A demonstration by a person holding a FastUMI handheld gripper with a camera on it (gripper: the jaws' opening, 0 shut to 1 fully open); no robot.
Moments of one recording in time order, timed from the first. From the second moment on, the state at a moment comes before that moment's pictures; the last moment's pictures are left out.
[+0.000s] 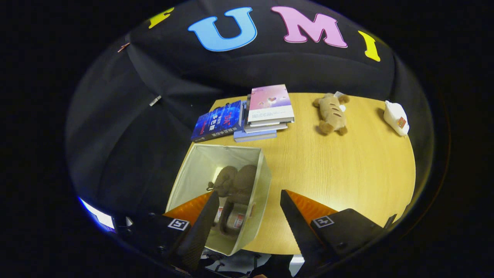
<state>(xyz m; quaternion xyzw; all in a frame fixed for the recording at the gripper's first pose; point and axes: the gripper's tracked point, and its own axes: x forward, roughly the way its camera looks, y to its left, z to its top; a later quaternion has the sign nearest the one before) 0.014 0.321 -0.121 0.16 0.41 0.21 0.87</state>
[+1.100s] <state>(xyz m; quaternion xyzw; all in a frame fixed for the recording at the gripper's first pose) 0.017 0.062 -0.039 0.03 0.10 0.10 0.99</state>
